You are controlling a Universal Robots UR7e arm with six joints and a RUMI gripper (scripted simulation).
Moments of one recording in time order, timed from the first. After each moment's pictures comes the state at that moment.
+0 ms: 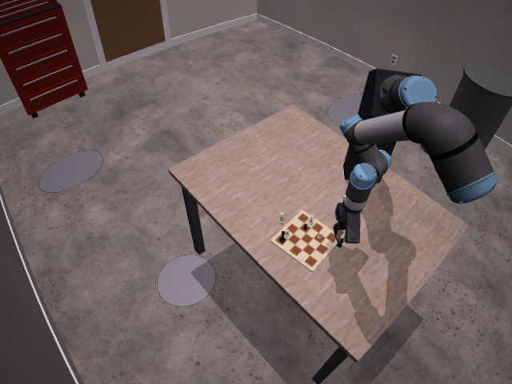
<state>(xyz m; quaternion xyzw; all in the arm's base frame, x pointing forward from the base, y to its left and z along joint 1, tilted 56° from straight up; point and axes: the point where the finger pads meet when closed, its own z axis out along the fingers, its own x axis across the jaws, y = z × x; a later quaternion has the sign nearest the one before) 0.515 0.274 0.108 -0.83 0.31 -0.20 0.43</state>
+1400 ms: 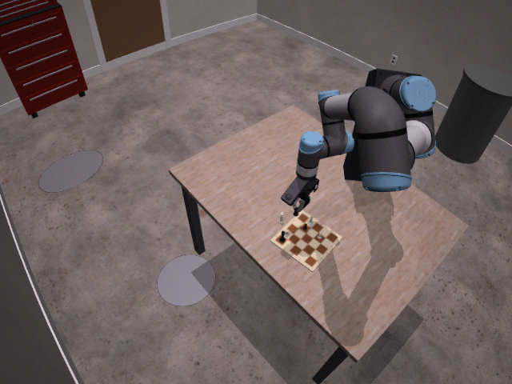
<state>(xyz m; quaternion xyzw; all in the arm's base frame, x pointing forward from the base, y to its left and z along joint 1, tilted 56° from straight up) 0.581 0.099 0.007 -0.67 0.58 -0.04 0.47</state>
